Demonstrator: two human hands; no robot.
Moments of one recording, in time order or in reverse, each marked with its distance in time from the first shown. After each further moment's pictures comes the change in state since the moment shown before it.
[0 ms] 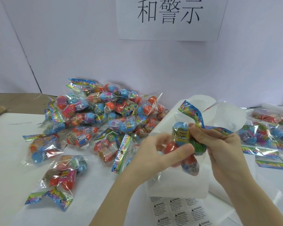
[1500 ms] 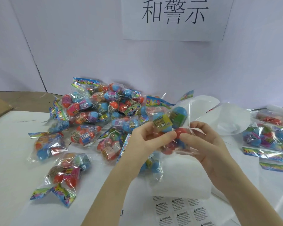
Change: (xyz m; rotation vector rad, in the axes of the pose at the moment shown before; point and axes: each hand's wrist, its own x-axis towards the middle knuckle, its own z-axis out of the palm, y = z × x) left_hand 0.002 -0.001 -0.018 -0.312 0.128 0.001; right_hand -0.002 0.006 0.004 -0.027 -0.226 0.162
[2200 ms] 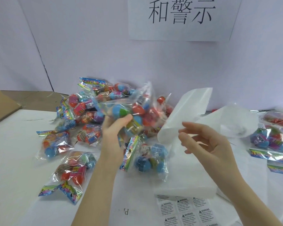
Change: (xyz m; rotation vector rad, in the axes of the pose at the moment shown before) left_hand -0.005 0.004 -0.038 0.148 0.493 0.339; right_hand -0.004 0.007 0.012 -0.417 0.129 -0.300
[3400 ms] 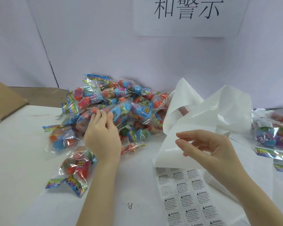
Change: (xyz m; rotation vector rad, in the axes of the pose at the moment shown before) left_hand 0.020 -0.040 -0.023 0.887 0.515 0.150; right_hand -0.004 -0.001 -0.003 -0.078 -0.163 0.007
